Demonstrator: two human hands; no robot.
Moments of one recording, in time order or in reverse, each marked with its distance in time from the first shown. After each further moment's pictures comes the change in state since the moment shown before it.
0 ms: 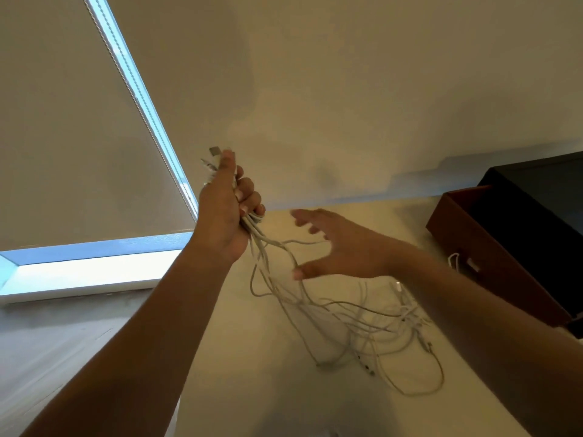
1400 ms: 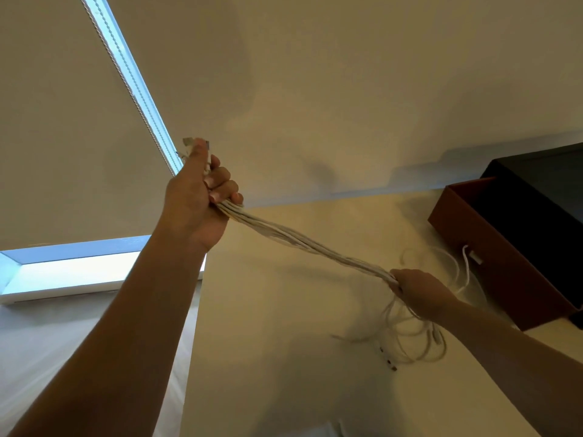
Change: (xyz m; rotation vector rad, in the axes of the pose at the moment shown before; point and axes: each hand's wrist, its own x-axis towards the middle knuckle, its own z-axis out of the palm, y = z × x) left_hand 0.006 0.026 -0.022 -0.049 -0.021 -0.036; right_hand -0.049 0.183 0.054 -0.485 0.110 0.471
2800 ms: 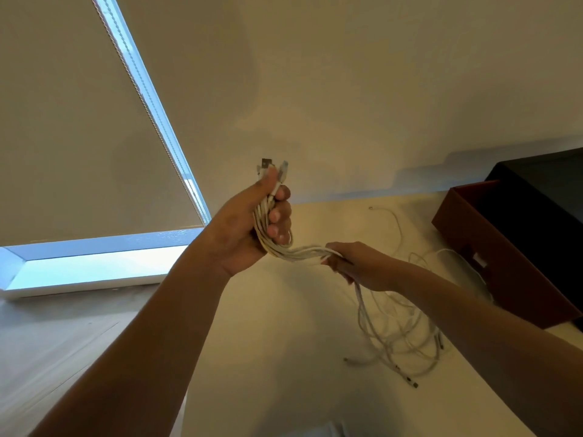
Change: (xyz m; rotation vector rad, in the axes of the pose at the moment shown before) left_hand -0.020 -0.031 0.005 0.138 -0.446 -0.313; right_hand 0.009 -0.110 -0.068 0.450 -0.101 -0.421
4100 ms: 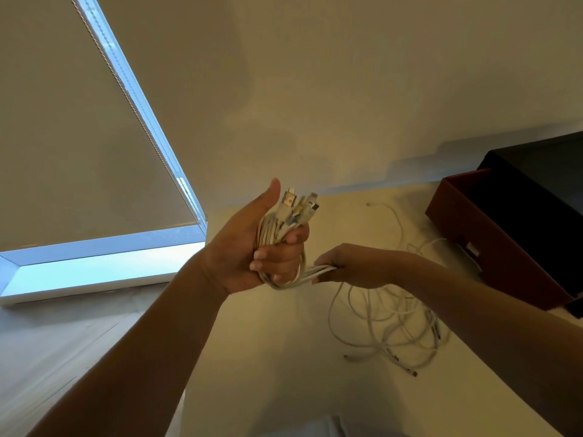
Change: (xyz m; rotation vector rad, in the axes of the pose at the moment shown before) left_hand 0.000 -0.020 -0.006 -0.081 -0.489 -0.345; right_hand -0.008 -0.023 -0.008 -0.038 -0.260 -0.027
